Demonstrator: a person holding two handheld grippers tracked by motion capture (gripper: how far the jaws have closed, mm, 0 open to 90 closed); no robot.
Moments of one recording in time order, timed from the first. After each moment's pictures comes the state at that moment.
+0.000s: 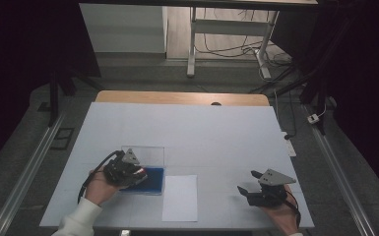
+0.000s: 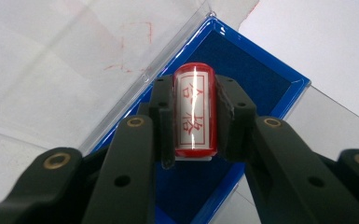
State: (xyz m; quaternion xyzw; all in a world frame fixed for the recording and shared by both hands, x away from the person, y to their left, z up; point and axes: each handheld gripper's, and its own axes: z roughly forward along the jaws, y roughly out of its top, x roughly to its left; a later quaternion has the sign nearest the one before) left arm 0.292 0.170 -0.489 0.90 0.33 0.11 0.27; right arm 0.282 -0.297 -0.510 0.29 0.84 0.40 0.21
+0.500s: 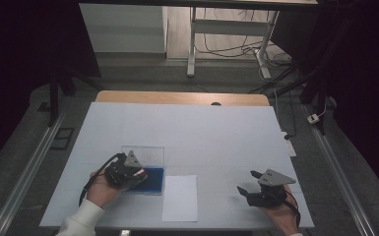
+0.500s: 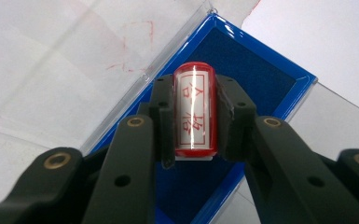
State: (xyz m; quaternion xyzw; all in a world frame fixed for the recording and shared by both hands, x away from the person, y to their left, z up) left arm 0.286 0.164 -0.492 0.90 0.33 0.13 0.26; right arm 0.281 -0.295 -0.509 0.29 0.84 0.40 0.22
